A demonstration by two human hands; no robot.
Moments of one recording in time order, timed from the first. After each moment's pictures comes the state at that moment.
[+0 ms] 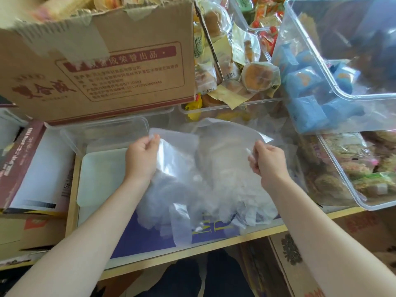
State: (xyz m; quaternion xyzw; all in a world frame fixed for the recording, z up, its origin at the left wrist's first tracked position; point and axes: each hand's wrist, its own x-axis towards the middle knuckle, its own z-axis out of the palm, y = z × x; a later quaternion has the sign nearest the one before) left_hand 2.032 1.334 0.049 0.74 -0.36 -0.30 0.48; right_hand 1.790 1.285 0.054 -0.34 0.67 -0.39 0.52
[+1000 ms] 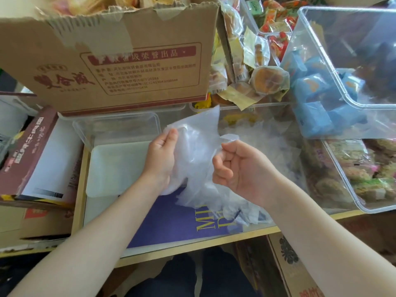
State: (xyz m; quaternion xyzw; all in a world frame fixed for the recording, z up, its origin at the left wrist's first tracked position) left_hand 2.009 1.343 0.072 0.63 -0.24 -0.47 0.57; right_hand 1.851 1.332 0.131 -0.32 0.37 -0.23 0.84
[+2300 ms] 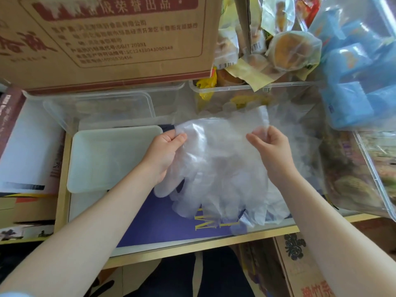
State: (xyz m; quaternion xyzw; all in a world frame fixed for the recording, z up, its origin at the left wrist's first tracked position) left_hand 2.021 1.319 0.009 0.62 -0.27 -0.58 0.46; right_hand 1.804 1.270 0.023 -0.50 0.64 -0.35 0.46
